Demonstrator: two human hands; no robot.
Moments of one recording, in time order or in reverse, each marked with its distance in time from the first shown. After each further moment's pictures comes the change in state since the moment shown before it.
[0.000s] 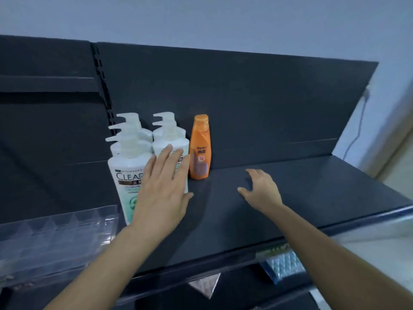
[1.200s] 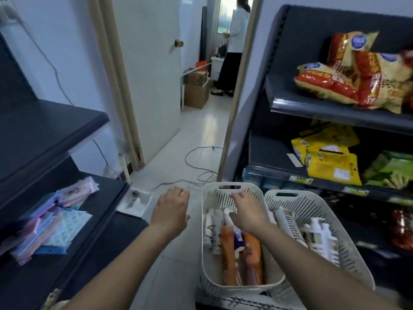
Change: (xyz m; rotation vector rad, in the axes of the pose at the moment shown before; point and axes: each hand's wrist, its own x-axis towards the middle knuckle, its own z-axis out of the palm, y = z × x) left_hand -0.149 0.586 0.067 -0.469 -0.635 0.878; right_hand -0.533 0.373 -0.161 -0.241 -0.027 0.973
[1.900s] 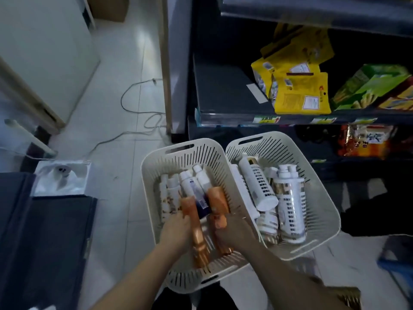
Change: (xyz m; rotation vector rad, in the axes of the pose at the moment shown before) left_hand 0.068 0.103 0.203 -0.168 -0.621 0.224; right_hand -0.011 0.101 0.131 0.432 -0.376 0.572
